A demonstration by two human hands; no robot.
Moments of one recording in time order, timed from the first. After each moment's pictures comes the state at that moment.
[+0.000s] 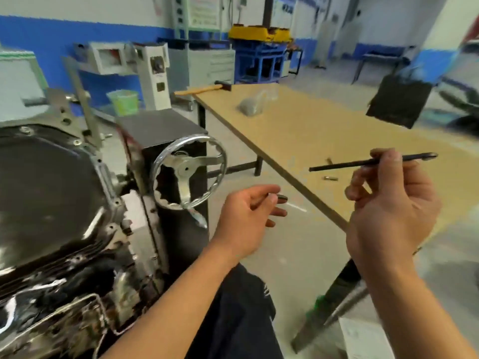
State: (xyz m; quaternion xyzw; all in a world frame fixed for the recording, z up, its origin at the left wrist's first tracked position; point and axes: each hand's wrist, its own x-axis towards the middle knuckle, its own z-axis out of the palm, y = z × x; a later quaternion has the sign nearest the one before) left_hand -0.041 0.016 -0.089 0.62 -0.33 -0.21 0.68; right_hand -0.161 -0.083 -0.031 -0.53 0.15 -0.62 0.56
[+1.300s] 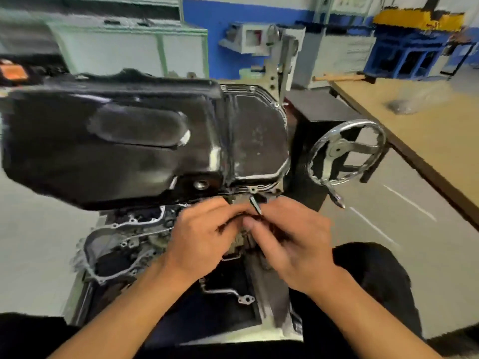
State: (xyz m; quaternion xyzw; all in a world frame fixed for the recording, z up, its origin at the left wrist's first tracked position) left_hand -0.038 0.288 -0.117 0.79 -0.34 0.30 0.41; right_hand -0.083 0.118 -0.102 -0.79 -0.27 -0.37 0.39
